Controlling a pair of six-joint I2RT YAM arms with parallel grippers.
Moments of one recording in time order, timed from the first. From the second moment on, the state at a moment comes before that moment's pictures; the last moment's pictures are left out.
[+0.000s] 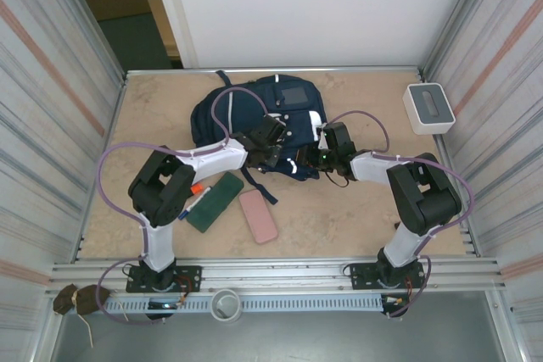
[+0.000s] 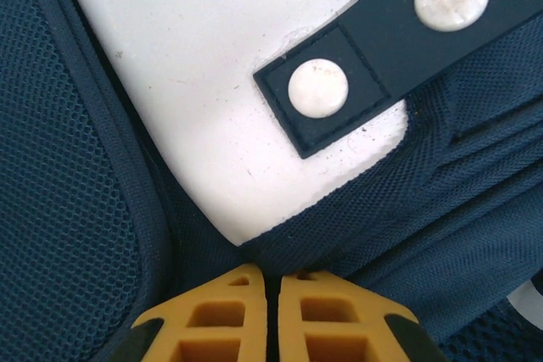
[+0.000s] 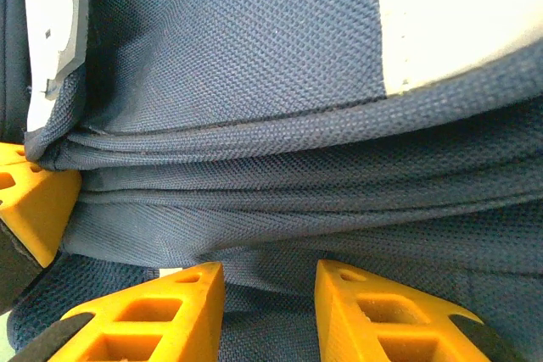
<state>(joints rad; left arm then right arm) -0.73 1.91 1.29 -0.34 -0.26 -0.18 0.42 1.69 0.80 0.09 -0.30 0.64</state>
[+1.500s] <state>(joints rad) -0.59 1.50 0.92 -0.10 -0.01 -0.30 0.52 1.38 0.69 -0.07 -0.23 0.88</state>
